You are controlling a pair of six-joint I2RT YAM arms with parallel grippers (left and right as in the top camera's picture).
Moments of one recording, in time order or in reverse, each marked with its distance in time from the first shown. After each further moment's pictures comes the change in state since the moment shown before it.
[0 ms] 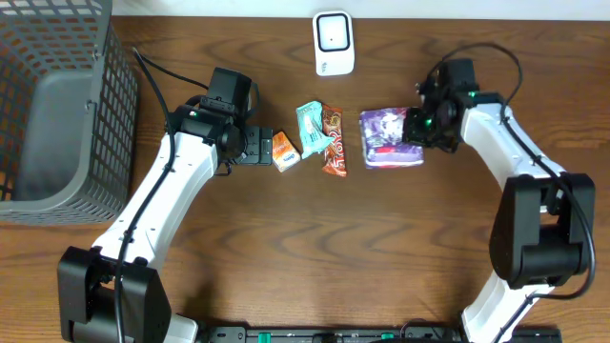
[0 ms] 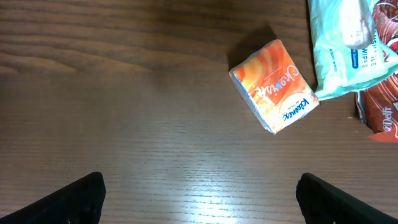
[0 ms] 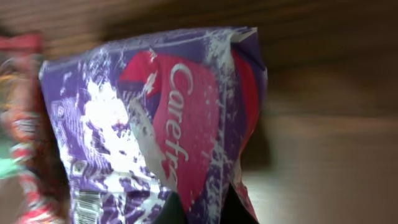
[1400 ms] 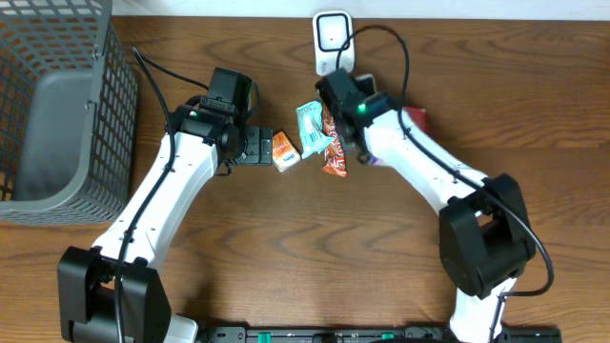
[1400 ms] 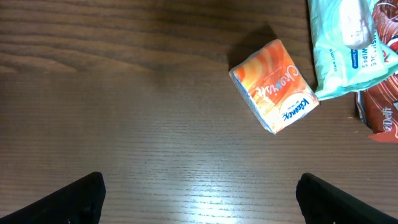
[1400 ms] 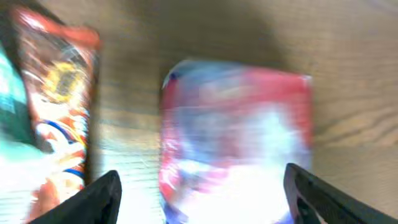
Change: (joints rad) left arm 0.000 0.000 0.000 0.000 0.000 0.000; right arm 0.449 0.065 0.167 -0.106 0.671 0.091
